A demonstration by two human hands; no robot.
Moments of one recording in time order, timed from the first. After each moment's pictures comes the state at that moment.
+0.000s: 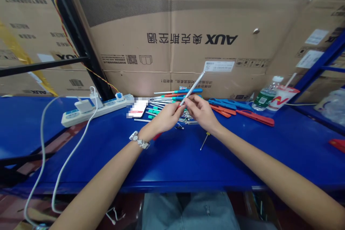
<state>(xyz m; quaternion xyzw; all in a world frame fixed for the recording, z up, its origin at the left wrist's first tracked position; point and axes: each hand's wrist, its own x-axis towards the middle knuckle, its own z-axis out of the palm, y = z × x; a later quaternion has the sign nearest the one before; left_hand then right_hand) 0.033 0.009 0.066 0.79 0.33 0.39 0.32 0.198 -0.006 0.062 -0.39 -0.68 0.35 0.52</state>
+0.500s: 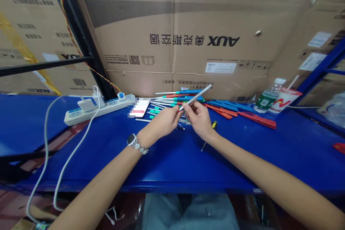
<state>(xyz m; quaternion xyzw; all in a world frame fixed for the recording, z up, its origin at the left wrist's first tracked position) 0.026 0.001 0.057 0.86 0.42 0.27 0.09 0.182 -0.007 0.042 -0.35 -0.62 0.36 0.61</state>
